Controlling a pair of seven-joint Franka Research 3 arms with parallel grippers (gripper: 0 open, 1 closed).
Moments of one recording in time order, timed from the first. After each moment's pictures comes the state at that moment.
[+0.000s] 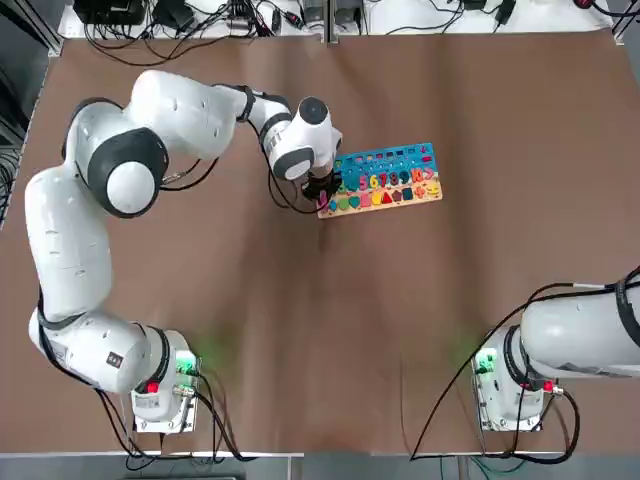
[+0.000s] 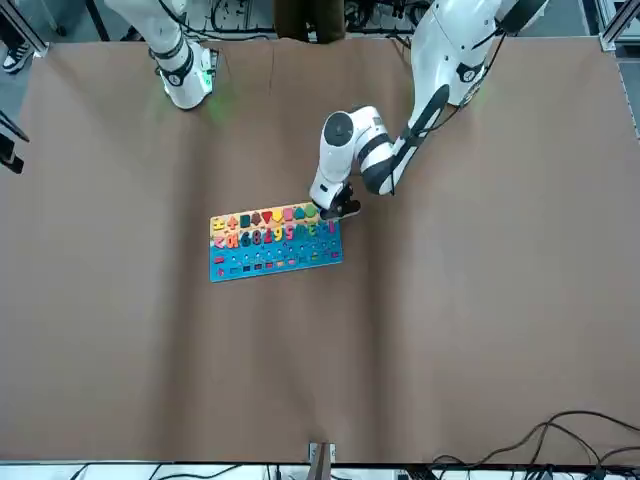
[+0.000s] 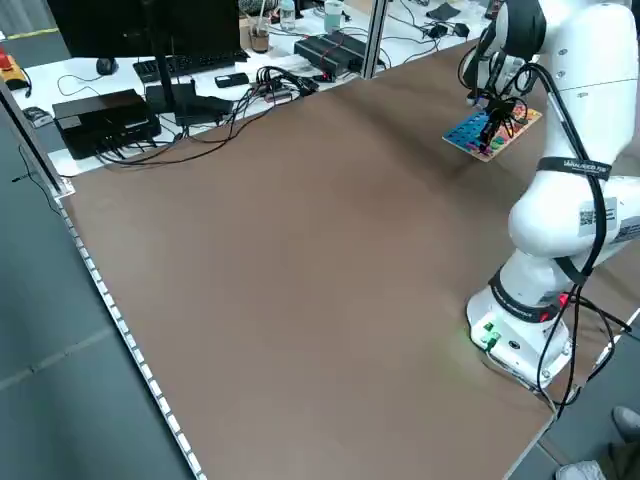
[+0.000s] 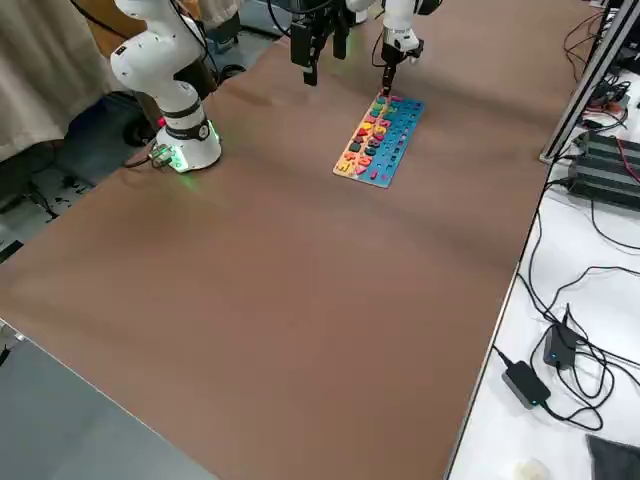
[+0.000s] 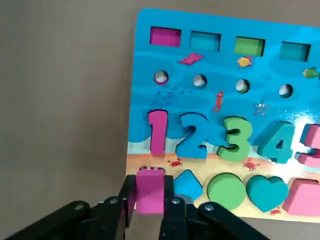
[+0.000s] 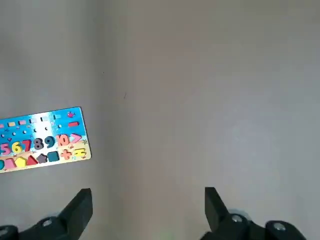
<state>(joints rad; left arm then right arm) -0.38 0.65 -0.53 -1.89 0.43 2.46 -1.36 -0.11 0.03 -0.08 -1.44 0.00 1.46 -0.15</state>
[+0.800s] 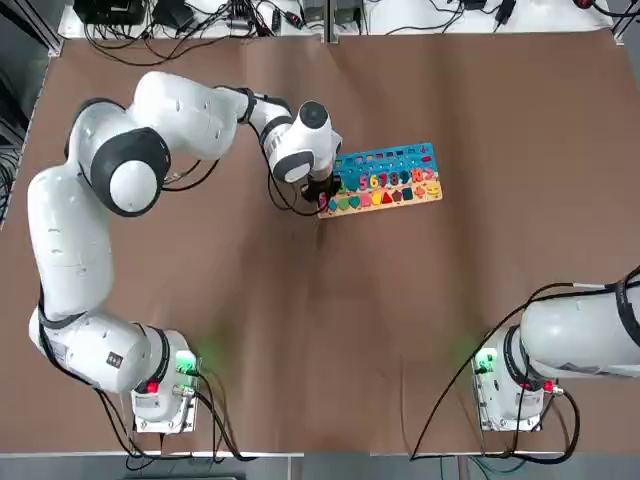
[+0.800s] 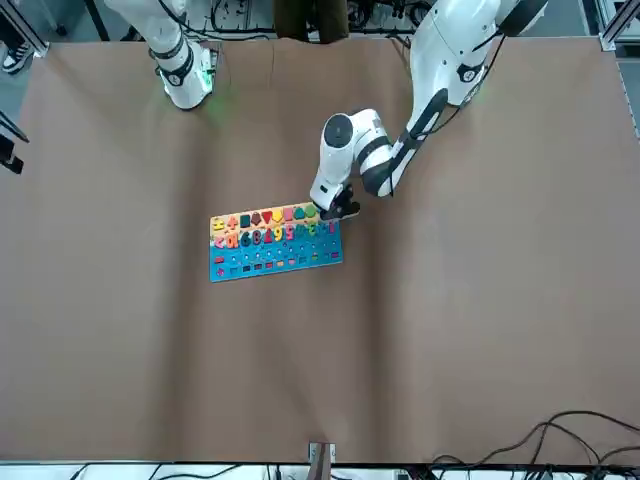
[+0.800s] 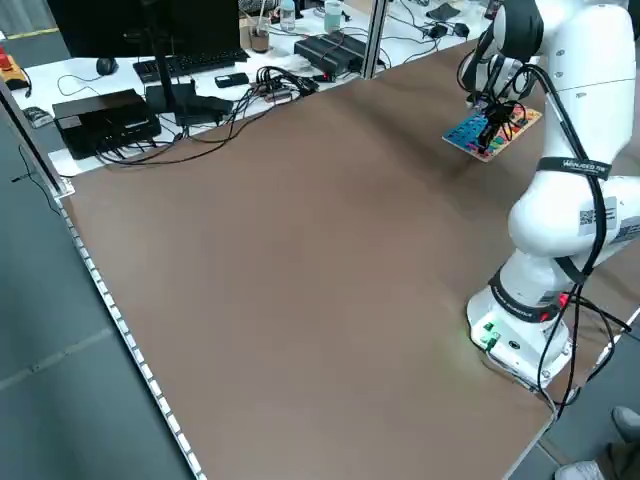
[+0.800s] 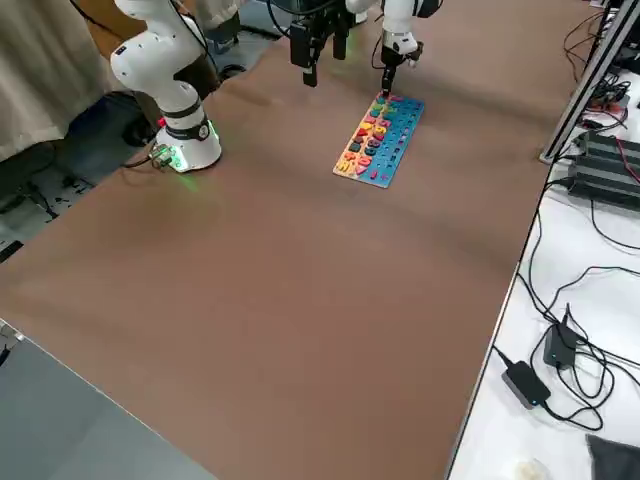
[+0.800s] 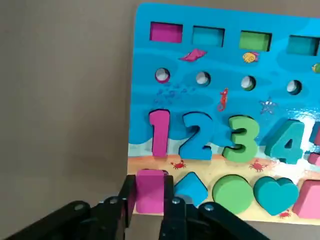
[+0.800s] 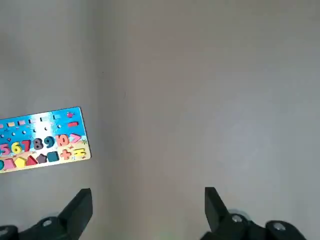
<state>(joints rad) -0.38 0.66 -0.53 -1.89 0.45 2.47 -1.36 -0.11 0.03 -0.08 -1.44 0.00 1.46 -0.15</state>
